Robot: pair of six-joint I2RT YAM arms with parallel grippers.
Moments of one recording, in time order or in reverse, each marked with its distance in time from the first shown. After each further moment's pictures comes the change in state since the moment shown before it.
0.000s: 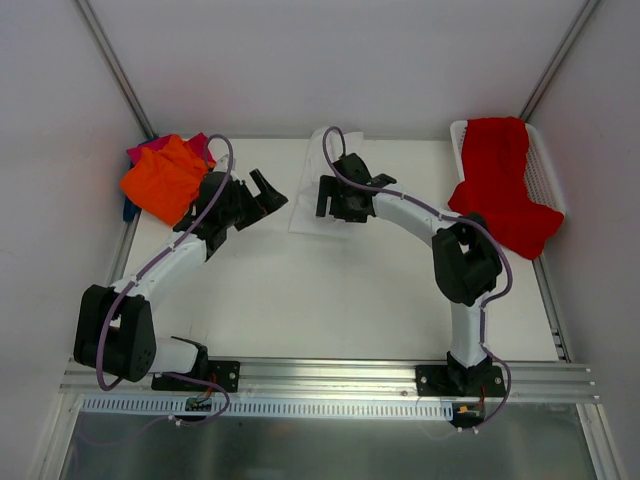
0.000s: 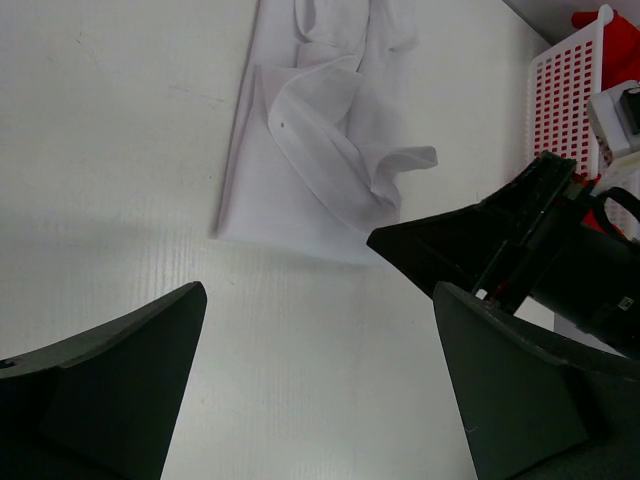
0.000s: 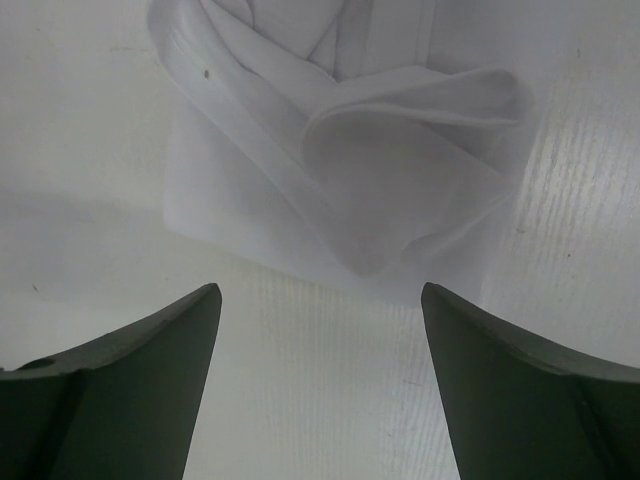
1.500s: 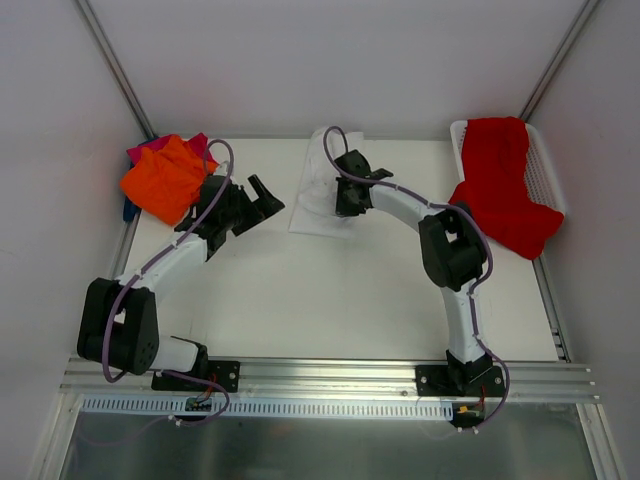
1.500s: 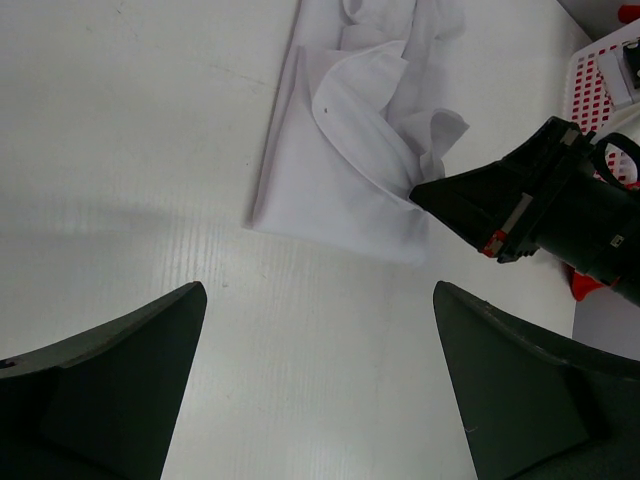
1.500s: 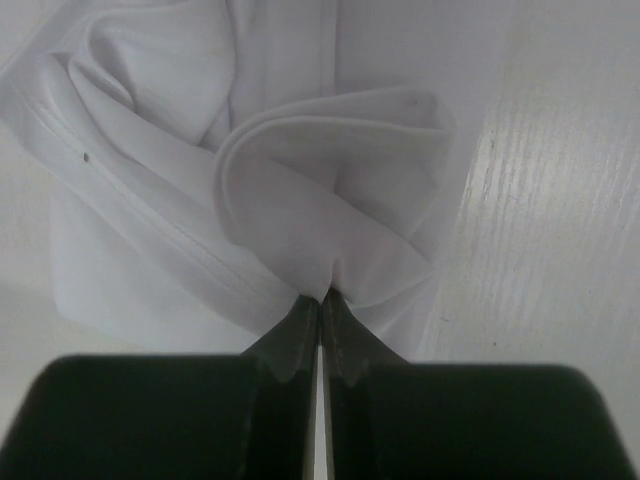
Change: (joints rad) left arm 0.026 0.028 -0.034 0.008 0.003 0.002; right arm -0.061 0.168 0.114 -0.021 0.034 -0.087
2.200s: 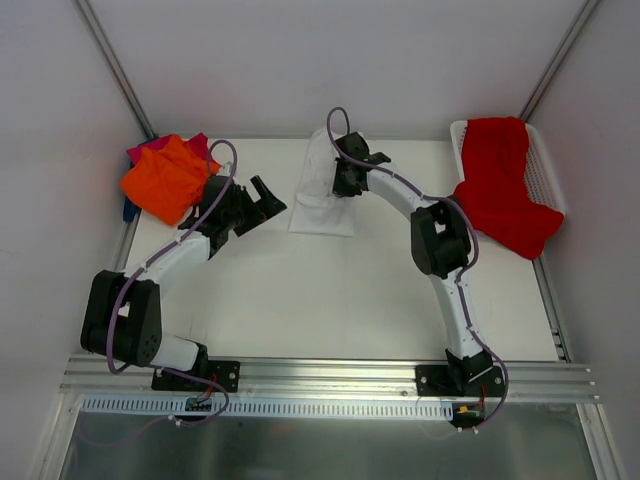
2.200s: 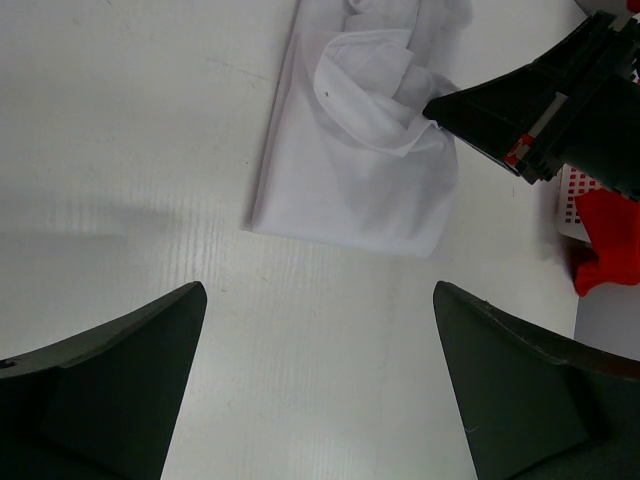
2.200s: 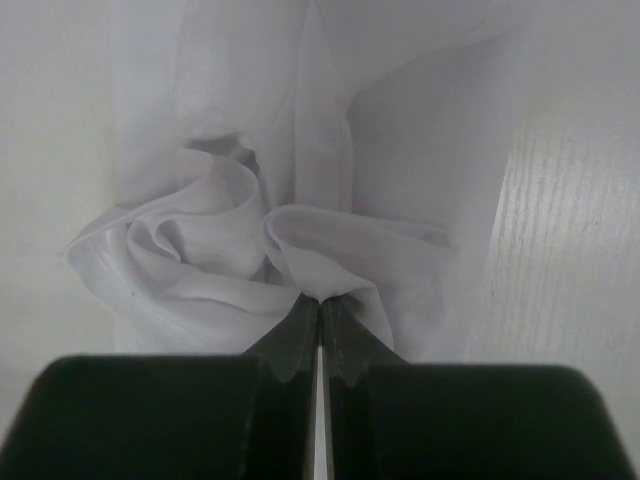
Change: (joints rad) left arm 0.000 0.047 0.000 0.029 0.023 0.000; right arm -0.051 0.177 0.317 -0.056 -0.008 0.019
